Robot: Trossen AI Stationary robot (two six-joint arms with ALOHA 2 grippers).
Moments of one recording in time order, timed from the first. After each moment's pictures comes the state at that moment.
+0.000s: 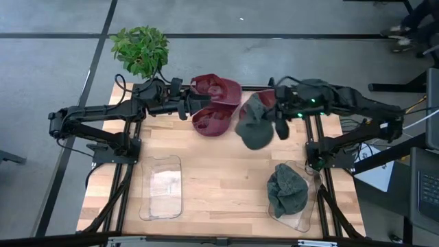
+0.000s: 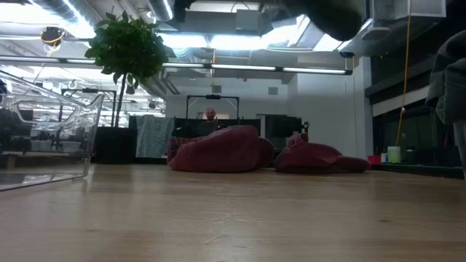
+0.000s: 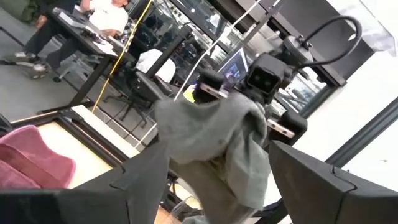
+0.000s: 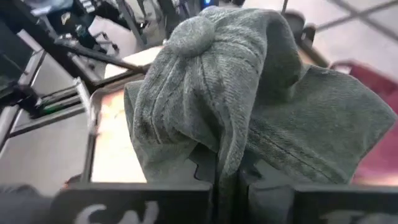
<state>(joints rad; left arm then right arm) 0.24 1.11 0.93 0.33 0.10 -0.74 -0.05 1.14 1.50 -0.85 0.02 0.30</state>
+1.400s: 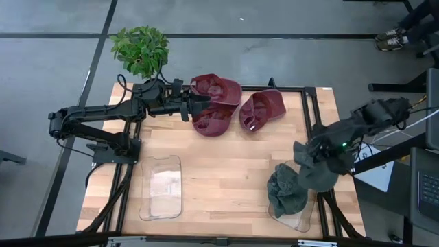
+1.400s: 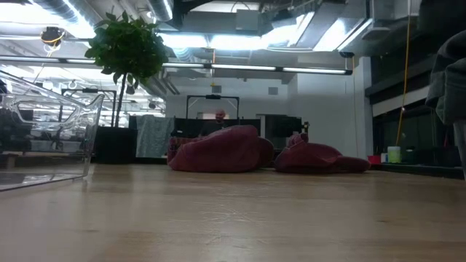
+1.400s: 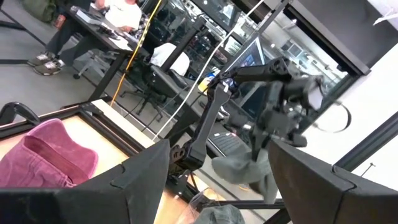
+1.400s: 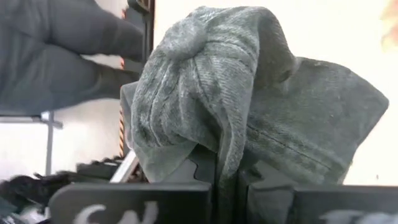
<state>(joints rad) 0.24 1.11 0.92 0.27 0.07 -0.70 0.46 0.92 1.38 -1.42 -0.12 0.56</state>
